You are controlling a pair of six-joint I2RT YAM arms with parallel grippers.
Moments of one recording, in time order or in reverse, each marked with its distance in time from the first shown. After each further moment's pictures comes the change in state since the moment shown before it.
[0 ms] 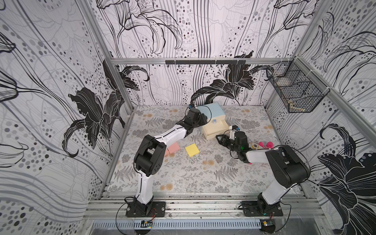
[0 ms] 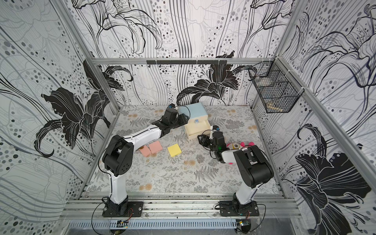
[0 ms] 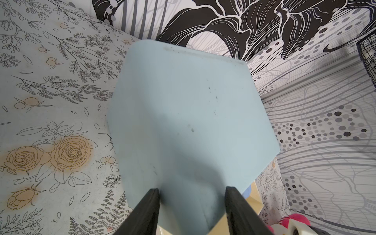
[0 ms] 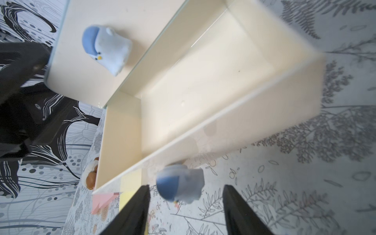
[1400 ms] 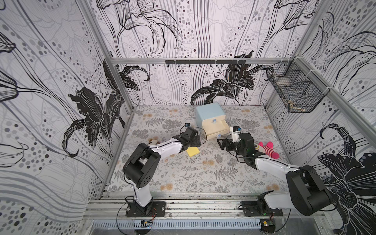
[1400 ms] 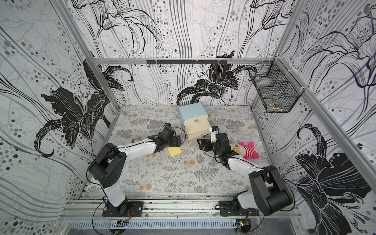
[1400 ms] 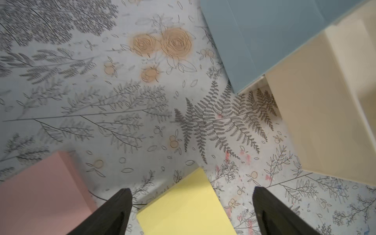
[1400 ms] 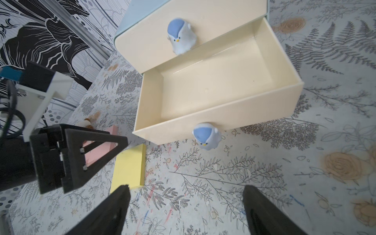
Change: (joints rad) left arm -0.101 -0.172 -0.386 -0.186 -0.259 0.158; right arm 0.027 -0.289 -0.048 -0.273 0.018 -0.300
